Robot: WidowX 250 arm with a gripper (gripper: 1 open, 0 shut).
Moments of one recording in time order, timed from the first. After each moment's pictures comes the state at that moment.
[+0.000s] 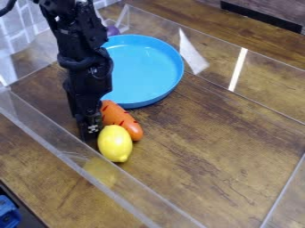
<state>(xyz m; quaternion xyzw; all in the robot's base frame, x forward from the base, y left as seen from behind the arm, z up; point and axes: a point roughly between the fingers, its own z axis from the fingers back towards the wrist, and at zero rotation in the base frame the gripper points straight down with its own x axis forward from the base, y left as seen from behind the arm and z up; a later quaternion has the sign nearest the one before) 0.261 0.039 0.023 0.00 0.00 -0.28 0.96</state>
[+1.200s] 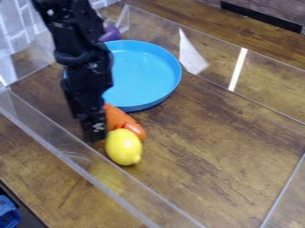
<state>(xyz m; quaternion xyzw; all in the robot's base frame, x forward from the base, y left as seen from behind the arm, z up) 0.271 0.023 0.040 0.00 -0.06 -0.25 0.97</state>
